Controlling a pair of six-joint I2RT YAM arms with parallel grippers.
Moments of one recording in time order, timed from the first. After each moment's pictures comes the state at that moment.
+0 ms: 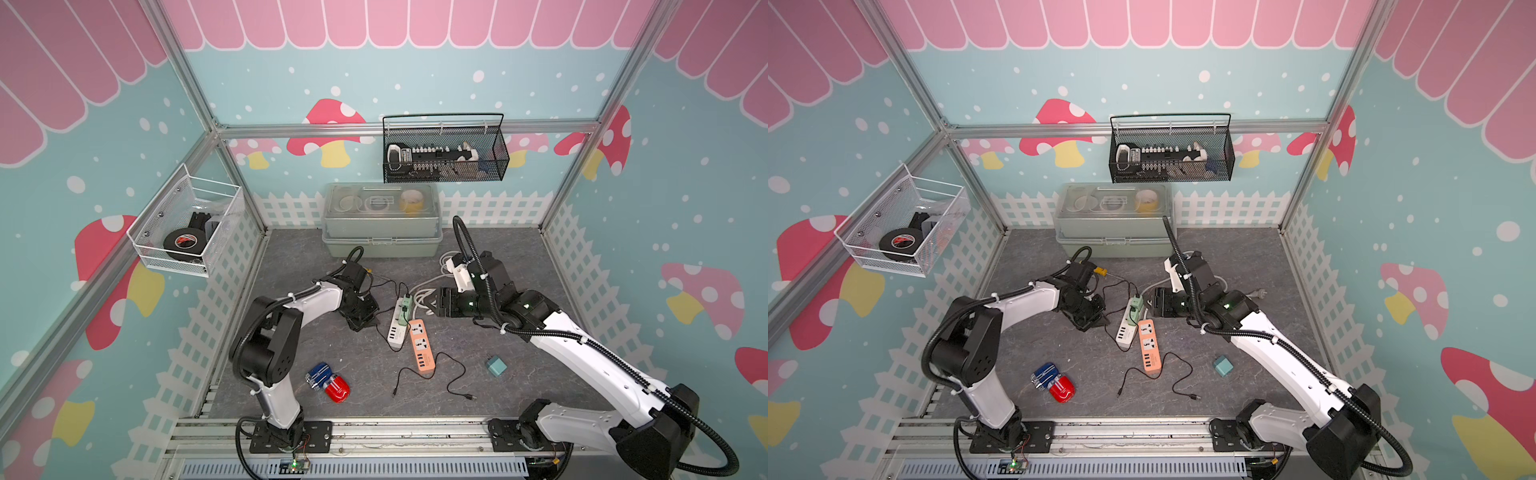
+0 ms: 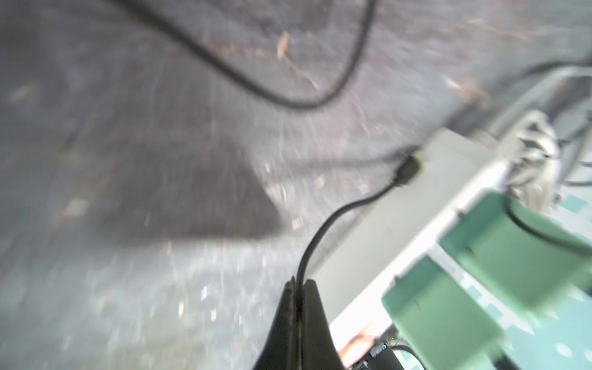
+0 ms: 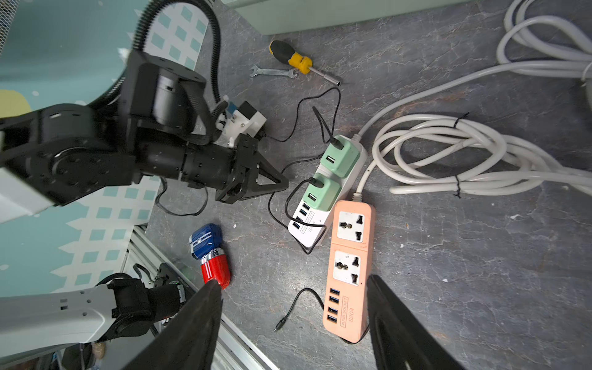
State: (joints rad) left arm -0.38 1.74 1.08 -0.60 0.45 -0.91; right arm 0.64 1.20 1.11 -0.63 -0.21 0.57
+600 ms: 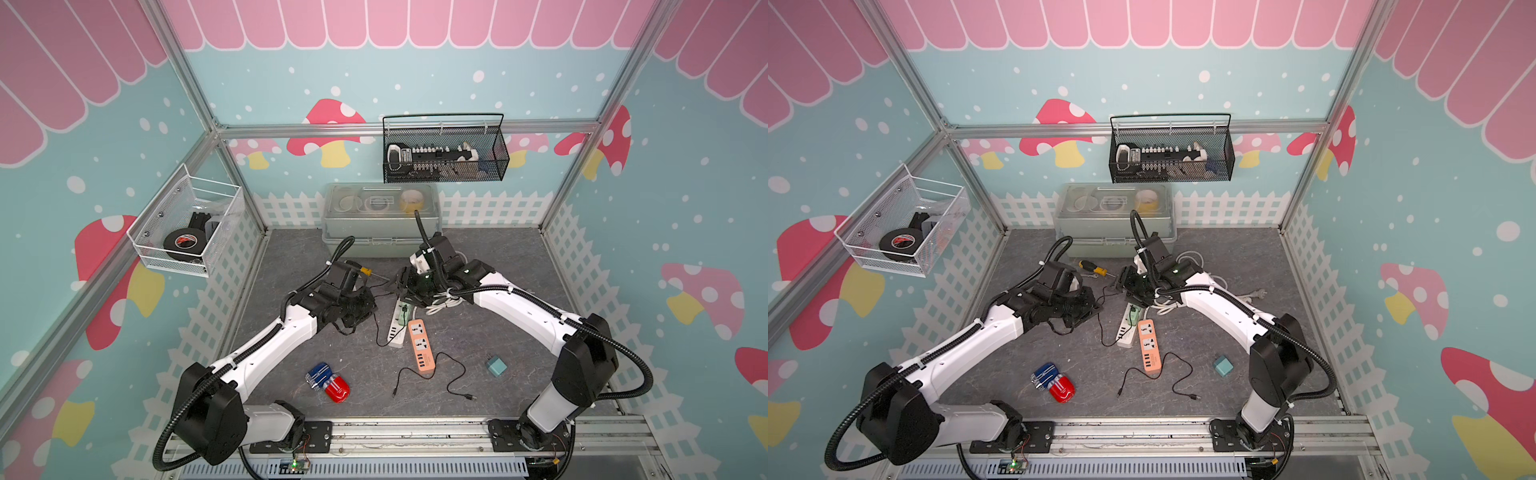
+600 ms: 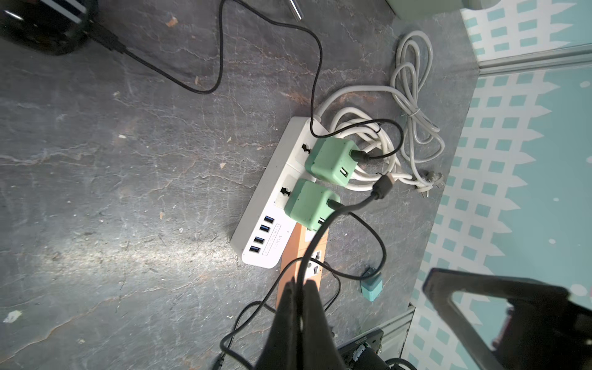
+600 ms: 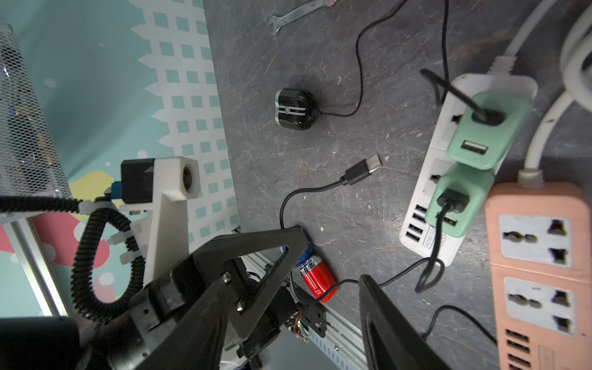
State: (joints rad) left arm -0.49 1.32 1.01 -0.59 0.25 -0.99; right arm 0.69 1.66 1.43 -0.56 -0.46 1.07
